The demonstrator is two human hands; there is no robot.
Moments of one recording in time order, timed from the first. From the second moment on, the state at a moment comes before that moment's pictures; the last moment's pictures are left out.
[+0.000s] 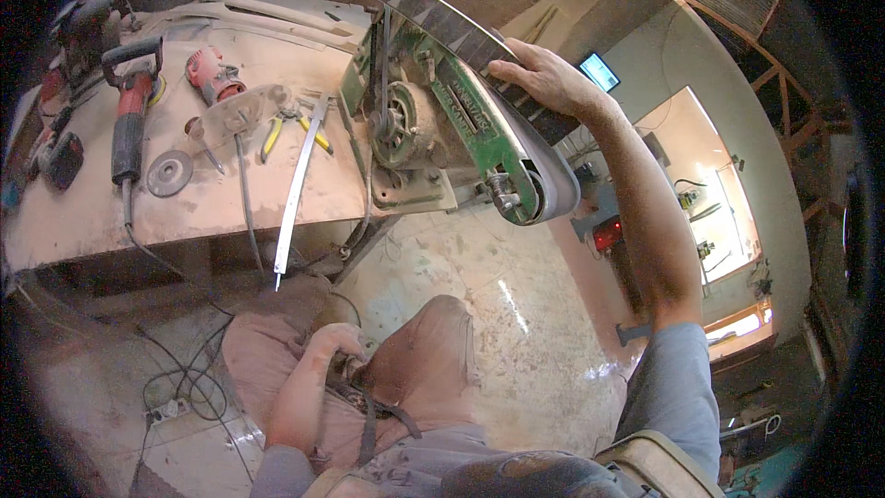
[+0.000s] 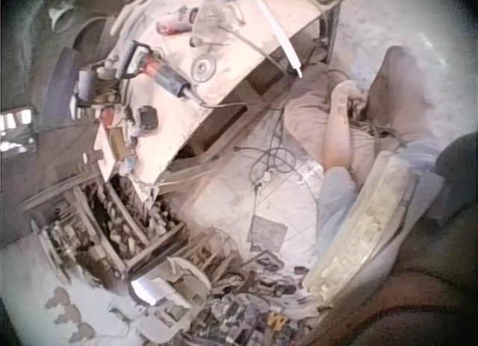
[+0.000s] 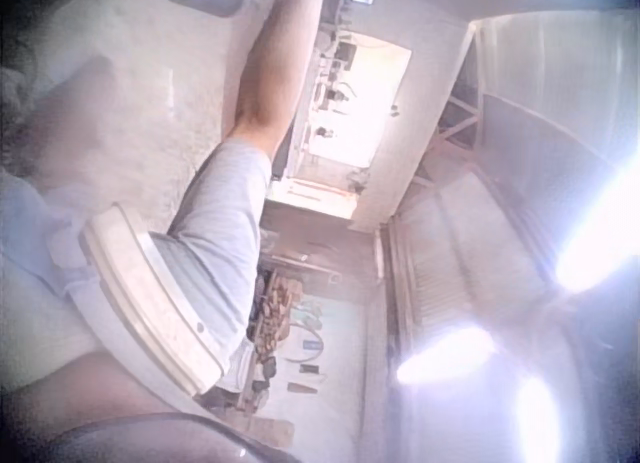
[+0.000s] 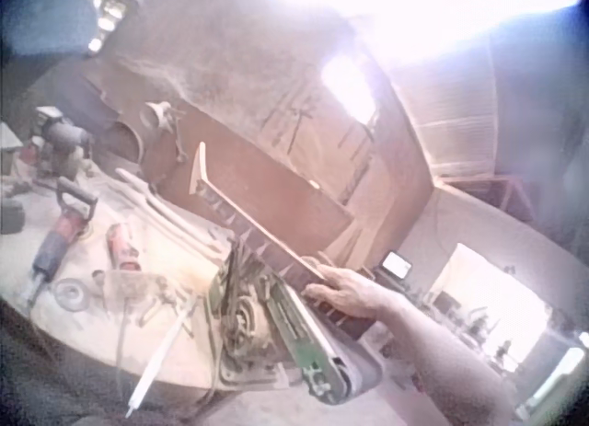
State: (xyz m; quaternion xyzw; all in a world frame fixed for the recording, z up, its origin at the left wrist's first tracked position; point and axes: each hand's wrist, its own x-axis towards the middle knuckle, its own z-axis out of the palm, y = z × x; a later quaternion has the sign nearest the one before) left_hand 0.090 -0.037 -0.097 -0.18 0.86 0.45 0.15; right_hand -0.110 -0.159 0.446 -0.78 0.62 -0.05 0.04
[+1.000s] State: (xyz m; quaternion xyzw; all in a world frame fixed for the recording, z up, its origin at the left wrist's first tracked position) left_hand 0.098 -0.030 -0.059 -0.22 0.83 0.46 0.23; right_hand -0.107 -0.164 0.443 -0.76 0.65 0.01 -0.03
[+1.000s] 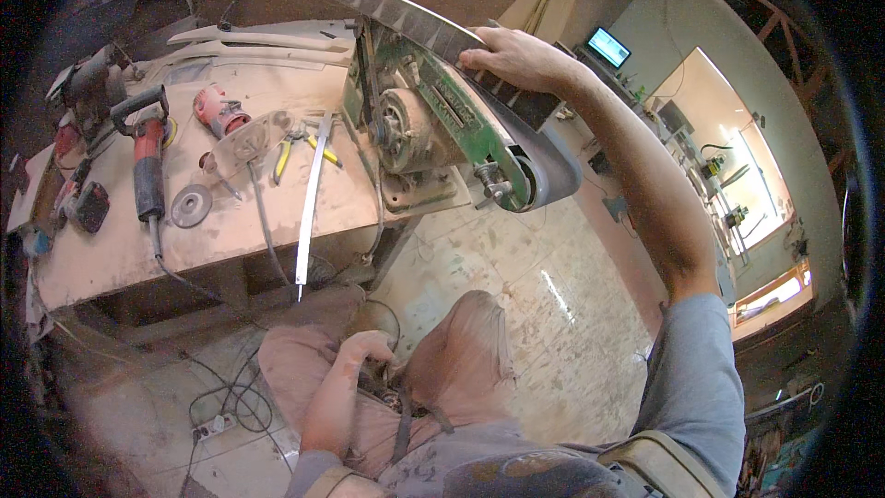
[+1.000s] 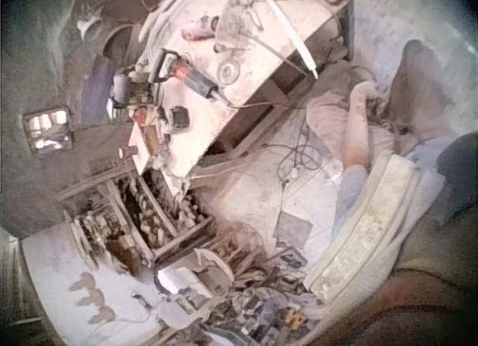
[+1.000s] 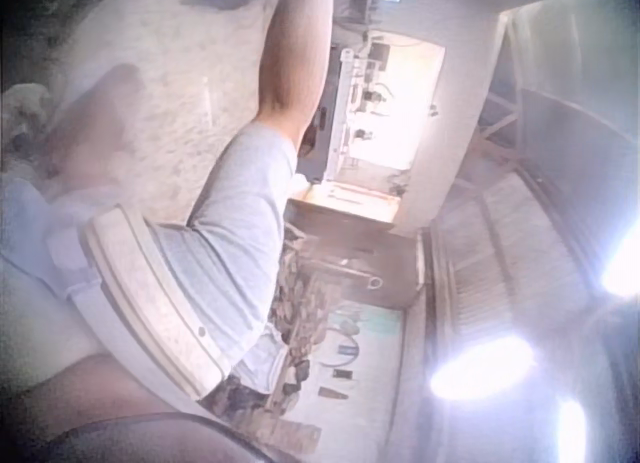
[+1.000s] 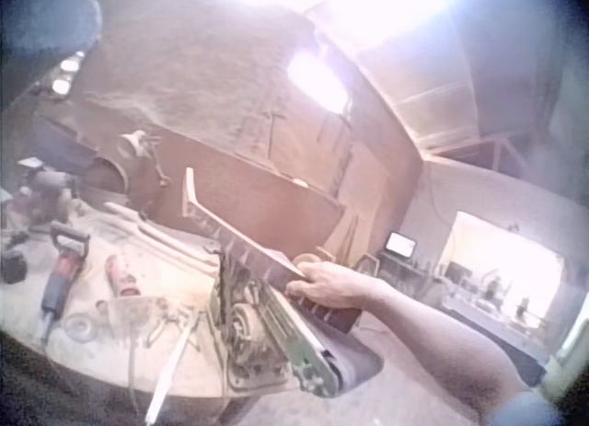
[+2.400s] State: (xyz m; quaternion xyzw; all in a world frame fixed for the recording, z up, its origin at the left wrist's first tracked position) left_hand 0.099 -0.033 -0.110 -0.21 0.84 0.48 0.15; right_hand -0.119 -0.225 0.436 -0.50 0.85 0.14 -0.02
